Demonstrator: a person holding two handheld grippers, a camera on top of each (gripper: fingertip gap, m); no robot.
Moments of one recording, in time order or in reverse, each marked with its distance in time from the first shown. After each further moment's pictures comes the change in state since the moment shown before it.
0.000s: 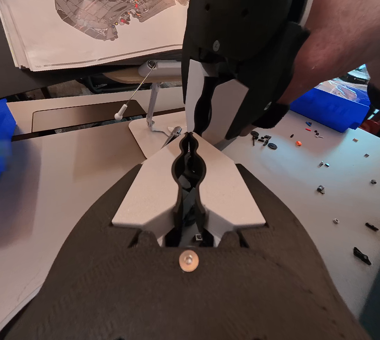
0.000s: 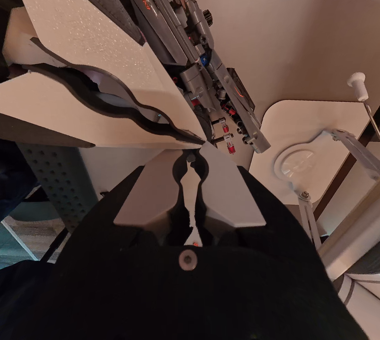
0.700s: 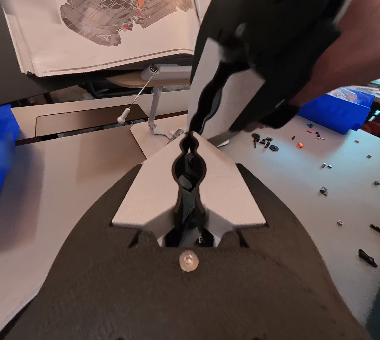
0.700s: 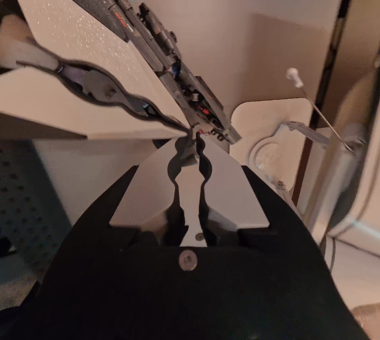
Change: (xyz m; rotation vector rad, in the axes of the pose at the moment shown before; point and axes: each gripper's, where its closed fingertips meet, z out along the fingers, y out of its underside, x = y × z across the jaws) left arm -0.002 -0.003 0.000 0.021 0.001 0.011; right arm 0.019 -0.003 -0.021 0.167 0.216 0.067
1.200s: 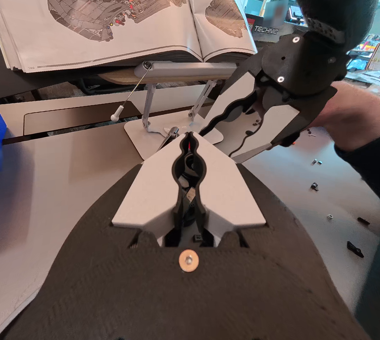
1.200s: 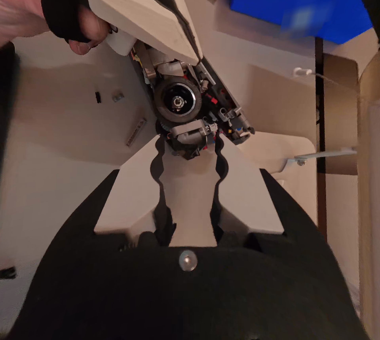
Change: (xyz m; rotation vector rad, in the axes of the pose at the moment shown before) left arm 0.004 0.002 0.000 -0.019 0.035 -0.014; right arm -0.006 0.031 0.020 0.481 -0.029 -0.131
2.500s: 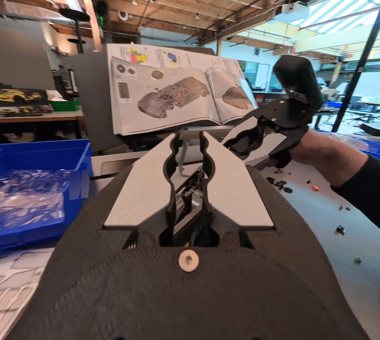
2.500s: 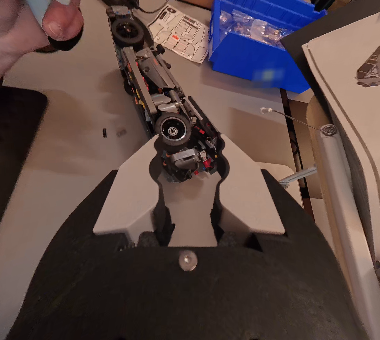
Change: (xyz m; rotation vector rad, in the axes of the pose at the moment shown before) left arm -0.007 -0.063 -0.094 0.354 -0.179 0.102; right arm 0.007 -0.034 -0.028 0.252 0.032 0.009
